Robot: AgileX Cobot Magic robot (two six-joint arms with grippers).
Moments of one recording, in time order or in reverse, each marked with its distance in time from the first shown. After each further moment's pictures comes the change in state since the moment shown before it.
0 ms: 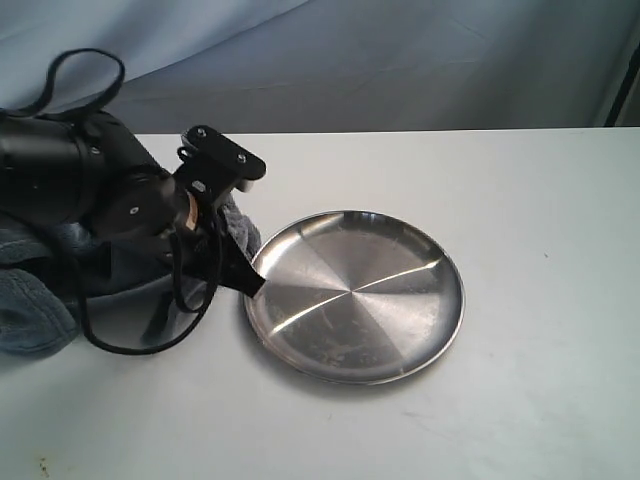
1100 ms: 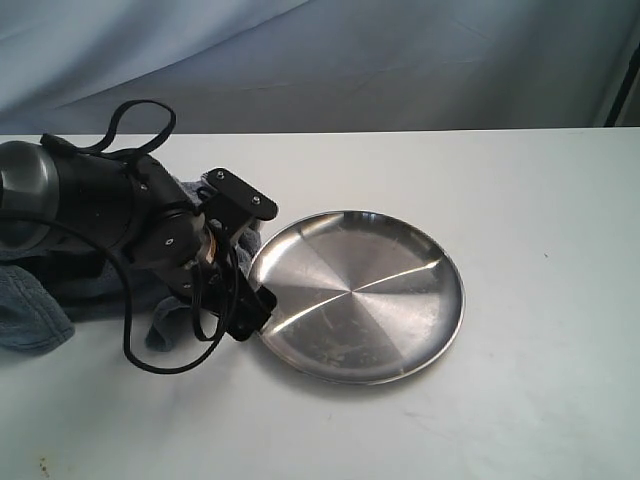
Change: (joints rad) left arm 0.000 0.129 0.000 -0.005 -0.023 0.004; right arm 0.000 0.000 0.000 0.000 0.000 0.000
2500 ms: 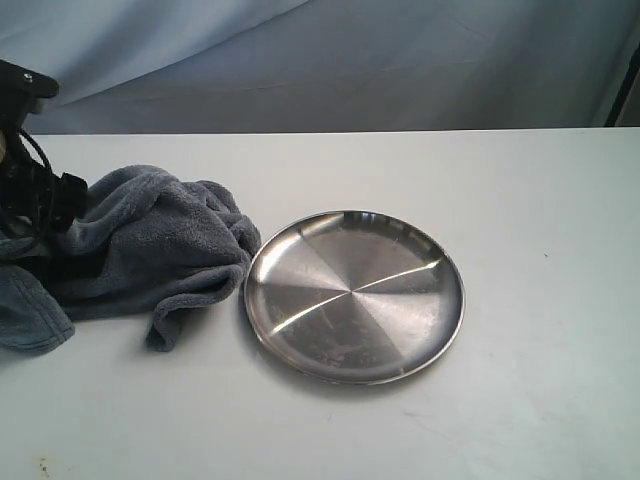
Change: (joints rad) left arm 0.337 -0.297 0.000 0.309 0.281 -0.291; right arm 0.000 0.000 0.000 0.000 0.000 0.000
